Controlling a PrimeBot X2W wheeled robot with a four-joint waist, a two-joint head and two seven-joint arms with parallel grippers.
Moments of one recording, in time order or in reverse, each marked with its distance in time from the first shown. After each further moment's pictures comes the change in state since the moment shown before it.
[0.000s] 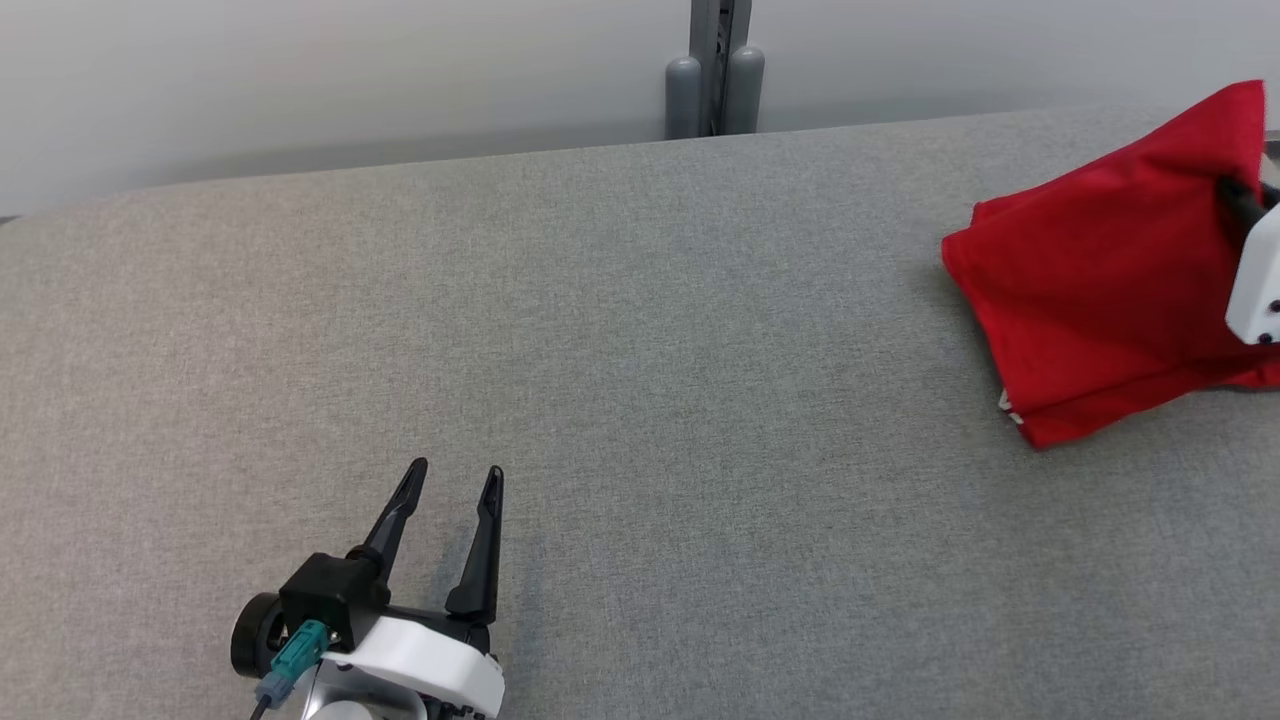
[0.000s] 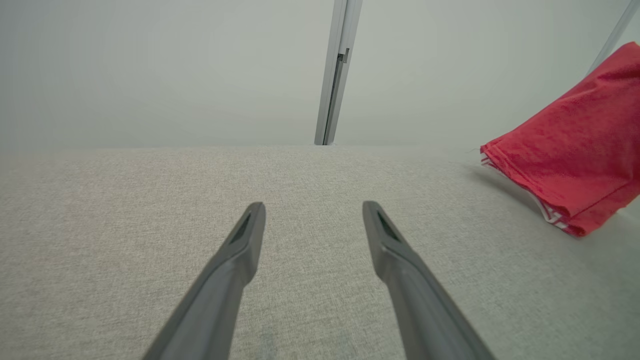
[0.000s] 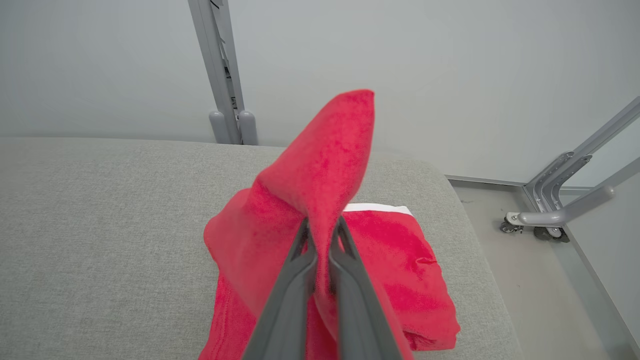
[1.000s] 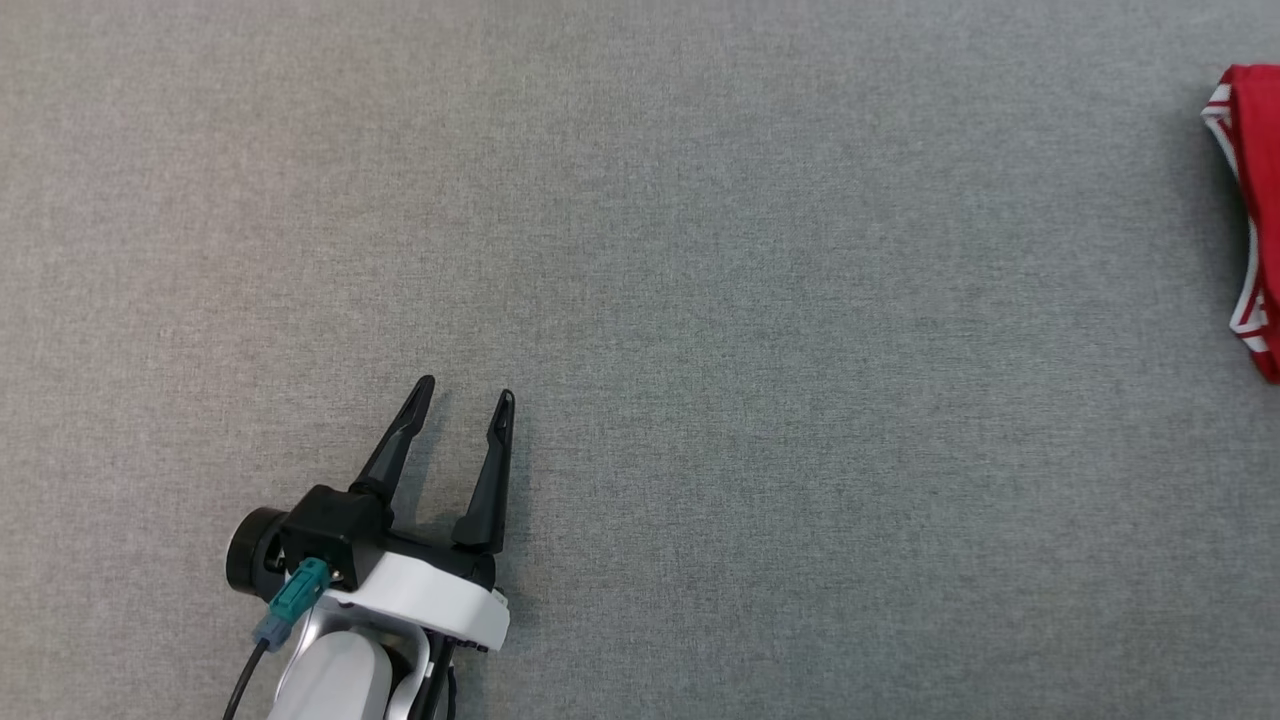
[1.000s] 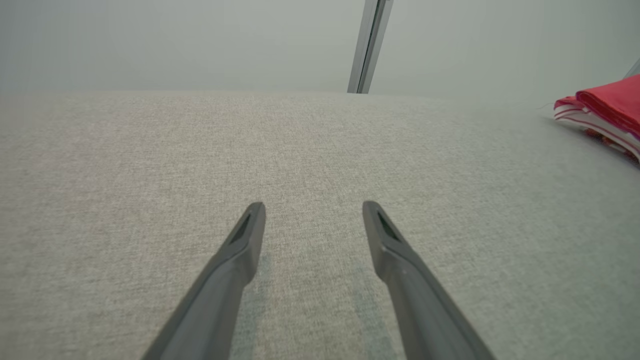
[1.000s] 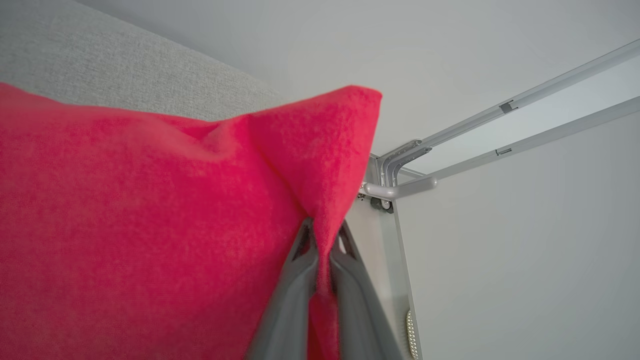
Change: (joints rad) left arm -0.097 0.005 -0.007 -0.034 0.041 -0.014 0.000; right arm -0.208 -0.231 -0.040 0.289 -0.466 0.000 -0.073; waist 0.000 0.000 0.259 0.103
